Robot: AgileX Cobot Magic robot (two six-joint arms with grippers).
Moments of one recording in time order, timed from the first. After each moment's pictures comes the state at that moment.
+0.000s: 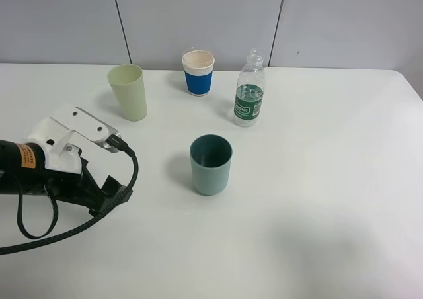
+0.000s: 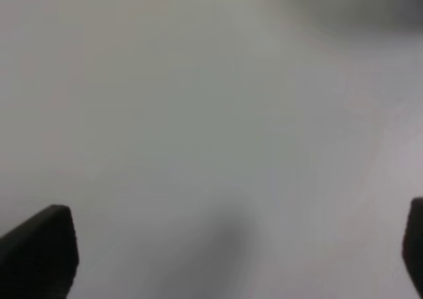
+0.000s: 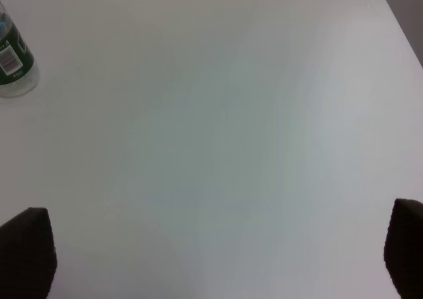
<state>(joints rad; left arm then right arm) -0.55 1.35 -0.34 -0.08 -0.02 0.08 0.02 0.00 -0.50 -0.05 1.07 0.09</state>
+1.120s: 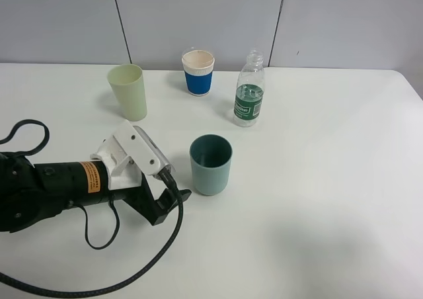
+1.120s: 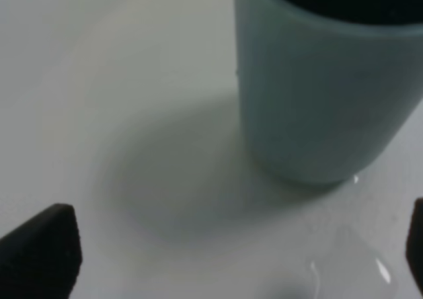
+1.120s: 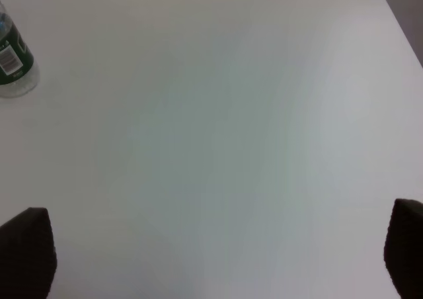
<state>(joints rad) -0.69 1.79 -0.34 0.18 -0.80 0.02 0.02 0.00 -0.50 -0.05 1.07 0.09</state>
